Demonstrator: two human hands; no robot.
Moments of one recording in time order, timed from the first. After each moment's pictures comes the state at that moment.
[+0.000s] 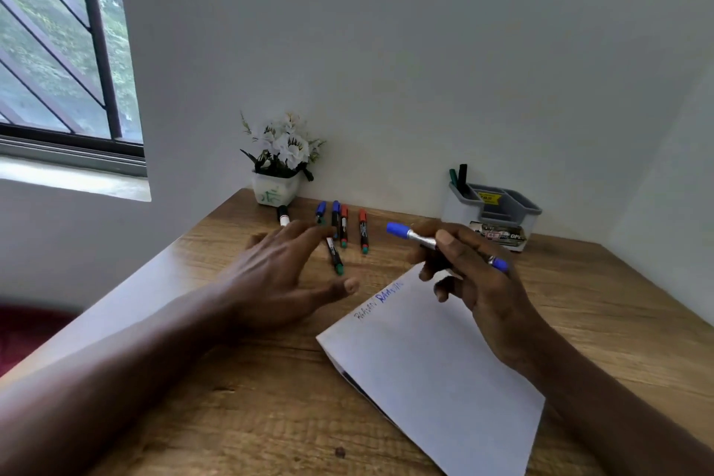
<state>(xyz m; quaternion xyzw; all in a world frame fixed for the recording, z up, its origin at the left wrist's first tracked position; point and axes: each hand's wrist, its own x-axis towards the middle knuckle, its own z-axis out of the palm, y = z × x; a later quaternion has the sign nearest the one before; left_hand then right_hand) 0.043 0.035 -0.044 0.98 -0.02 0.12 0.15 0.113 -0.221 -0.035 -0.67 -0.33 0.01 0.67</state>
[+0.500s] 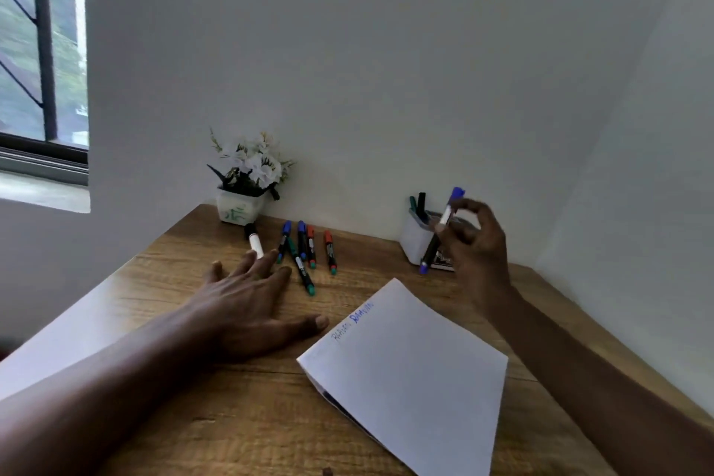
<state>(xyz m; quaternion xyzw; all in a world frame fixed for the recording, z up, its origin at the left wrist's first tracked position) 0.055 0.044 -0.050 0.99 0.03 -0.05 0.08 0.180 -0.232 -0.004 -0.73 -0.17 -0.23 0.63</state>
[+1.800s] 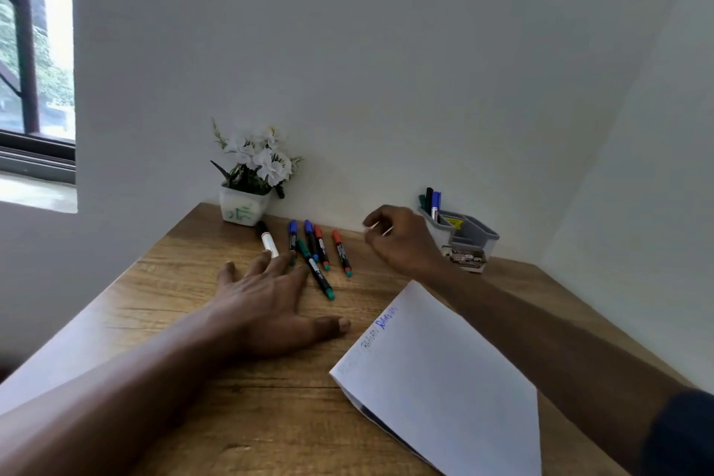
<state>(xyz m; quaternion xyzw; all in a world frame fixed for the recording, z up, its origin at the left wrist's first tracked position) 0.069 0.049 -0.051 0.99 0.02 -0.03 0.11 0.217 -0.134 -0.018 -0.90 -0.25 -0.18 0.31</state>
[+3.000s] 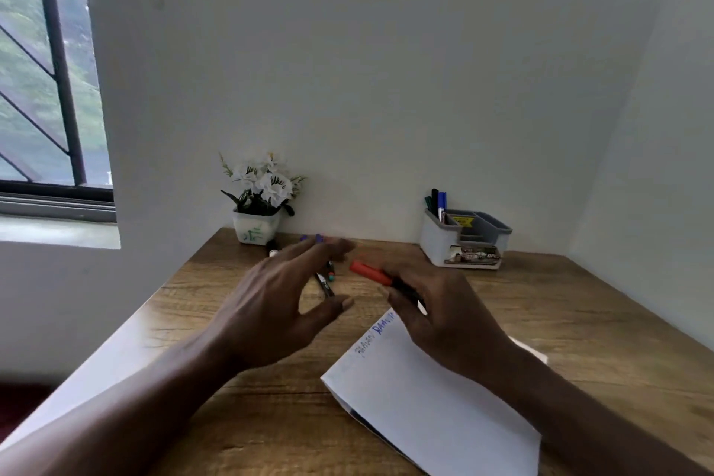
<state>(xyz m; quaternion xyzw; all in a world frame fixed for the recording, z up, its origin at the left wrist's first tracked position) 0.051 0.037 -0.041 0.90 -0.19 0.34 0.20 0.110 -0.196 -0.030 -0.83 -0.44 -0.25 0.24</state>
